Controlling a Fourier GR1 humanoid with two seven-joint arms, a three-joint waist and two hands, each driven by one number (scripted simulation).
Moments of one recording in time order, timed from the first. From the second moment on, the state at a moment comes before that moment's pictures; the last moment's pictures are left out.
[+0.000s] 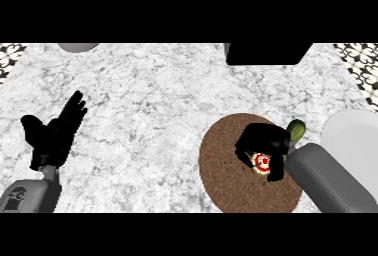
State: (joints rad) left arm -0.16 0.31 0.00 -1.38 0.15 0.09 0.14; right arm -0.52 -0.39 0.56 -1.05 0.81 0.35 -0.63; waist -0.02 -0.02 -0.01
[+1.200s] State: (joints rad) left arm -0.12 0.30 0.00 -1.42 0.13 0.11 0.16; right arm -0.12 -0.27 0.08 -1.75 1.04 -0.30 0.50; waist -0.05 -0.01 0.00
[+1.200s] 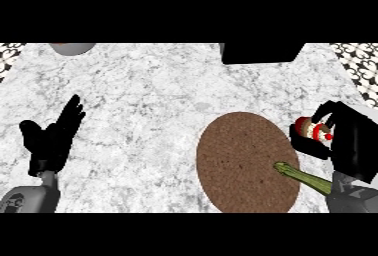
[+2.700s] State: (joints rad) left arm -0.15 0.25 0.03 -1.41 0.09 0.05 0.15; right arm 0.00 -0.53 -0.47 -1.24 0.47 -0.13 -0.08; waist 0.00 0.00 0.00
